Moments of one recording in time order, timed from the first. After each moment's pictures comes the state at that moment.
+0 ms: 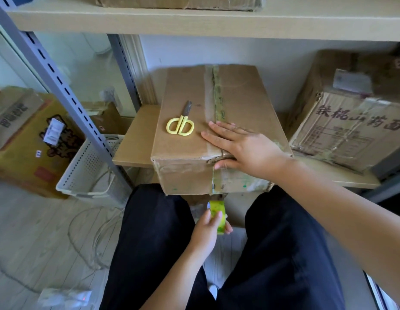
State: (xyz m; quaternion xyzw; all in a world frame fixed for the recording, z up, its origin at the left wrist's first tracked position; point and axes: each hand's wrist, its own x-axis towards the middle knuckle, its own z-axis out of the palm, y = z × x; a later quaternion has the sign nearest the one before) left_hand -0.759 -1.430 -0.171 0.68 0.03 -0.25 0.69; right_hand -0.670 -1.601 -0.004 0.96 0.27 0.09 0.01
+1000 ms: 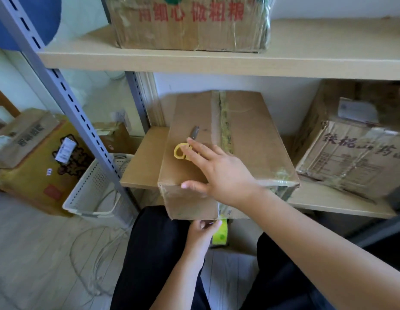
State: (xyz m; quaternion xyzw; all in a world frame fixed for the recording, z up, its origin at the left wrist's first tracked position) left_hand -0.707 -1.420 -0.180 0.65 0.08 -0.17 0.73; right_hand -0.668 -1.528 0.017 0.96 0.22 0.13 -0.07
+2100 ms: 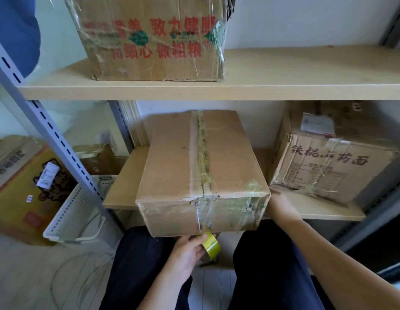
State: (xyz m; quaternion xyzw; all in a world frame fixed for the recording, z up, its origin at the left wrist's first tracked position) left_hand -0.701 -1.424 -0.163 0.48 0.12 -0.29 0.82; right_hand -0.703 -1.696 -0.076 0.95 -0.15 -0.01 -0.27
